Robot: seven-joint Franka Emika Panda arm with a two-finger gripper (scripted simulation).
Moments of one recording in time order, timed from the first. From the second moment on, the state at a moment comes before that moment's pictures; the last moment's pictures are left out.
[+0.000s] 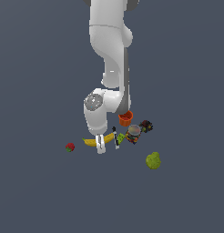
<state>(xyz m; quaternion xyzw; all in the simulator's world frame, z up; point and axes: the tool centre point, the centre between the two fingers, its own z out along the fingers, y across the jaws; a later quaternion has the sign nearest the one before) -0.003 -0.066 0.025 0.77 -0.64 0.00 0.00</state>
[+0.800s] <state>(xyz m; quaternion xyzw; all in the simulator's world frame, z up) -0.002 -0.065 0.020 0.77 -0.64 0.00 0.00</state>
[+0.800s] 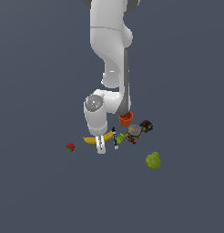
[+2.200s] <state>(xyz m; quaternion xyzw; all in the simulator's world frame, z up) 0.014 0.012 0.214 0.77 -0.64 0.00 0.00</state>
